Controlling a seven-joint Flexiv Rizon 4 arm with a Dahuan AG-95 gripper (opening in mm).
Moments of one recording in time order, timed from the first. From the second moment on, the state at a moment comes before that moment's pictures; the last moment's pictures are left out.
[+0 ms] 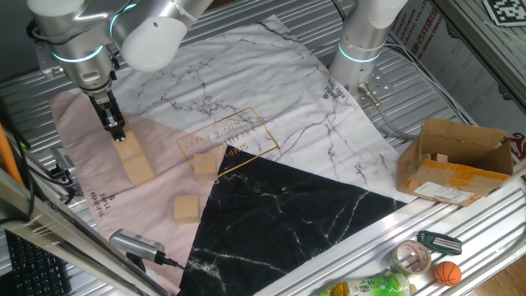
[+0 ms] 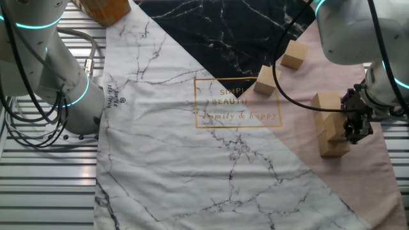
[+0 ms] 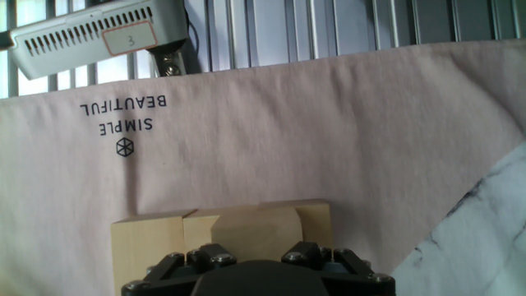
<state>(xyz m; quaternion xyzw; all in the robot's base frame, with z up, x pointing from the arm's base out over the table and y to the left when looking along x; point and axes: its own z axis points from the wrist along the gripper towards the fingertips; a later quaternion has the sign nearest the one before) 0.720 -0.083 0.101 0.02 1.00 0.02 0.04</state>
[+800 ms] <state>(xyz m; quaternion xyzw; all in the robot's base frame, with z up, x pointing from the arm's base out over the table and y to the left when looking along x) 0.719 -0.083 0.101 0.00 1.00 0.01 0.04</state>
